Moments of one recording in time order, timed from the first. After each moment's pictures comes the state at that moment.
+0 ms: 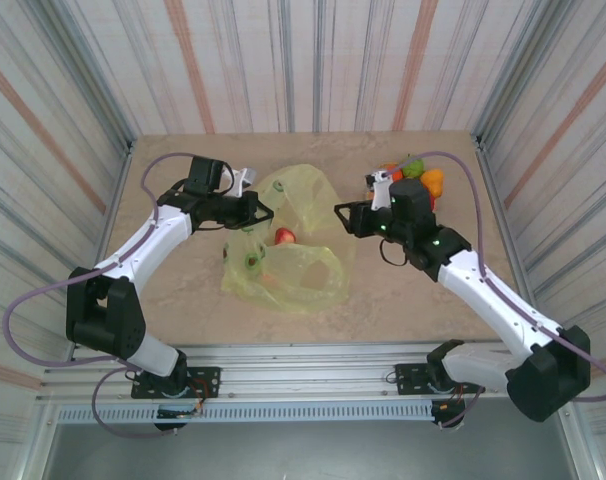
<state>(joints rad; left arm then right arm) -0.31 1.51 1.19 -0.53 0.67 -0.43 0.51 1.13 0.95 -0.28 -0.15 0.39</state>
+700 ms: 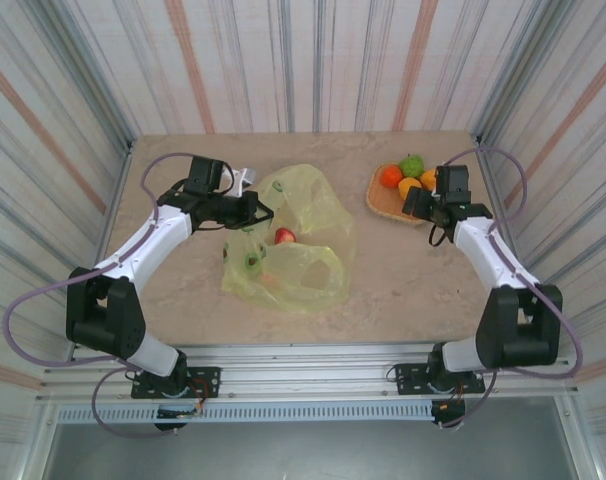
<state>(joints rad) -0.31 1.51 1.19 -0.53 0.67 -0.43 0.04 1.42 1.02 -0.42 0.08 0.31</state>
